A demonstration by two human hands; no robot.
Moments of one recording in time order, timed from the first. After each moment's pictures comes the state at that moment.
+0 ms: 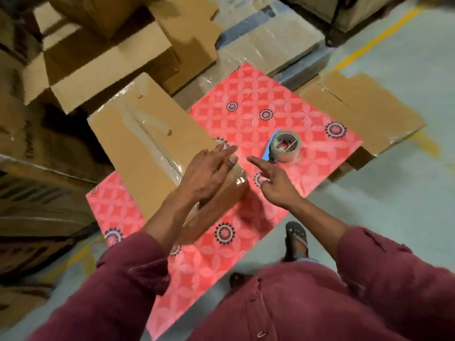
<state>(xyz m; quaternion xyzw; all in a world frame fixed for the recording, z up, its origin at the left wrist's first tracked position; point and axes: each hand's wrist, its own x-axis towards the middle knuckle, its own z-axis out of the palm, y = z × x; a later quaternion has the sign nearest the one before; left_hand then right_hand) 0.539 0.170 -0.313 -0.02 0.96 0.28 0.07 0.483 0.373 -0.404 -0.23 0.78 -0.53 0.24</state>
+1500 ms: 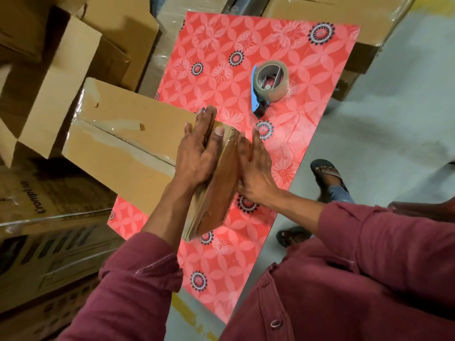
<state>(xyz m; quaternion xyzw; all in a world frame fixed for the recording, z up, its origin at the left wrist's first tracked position) 0.541 0.149 -0.352 0.02 0.95 0.29 0.08 0.589 0.289 -0.479 -0.11 0.89 -0.44 0.11</state>
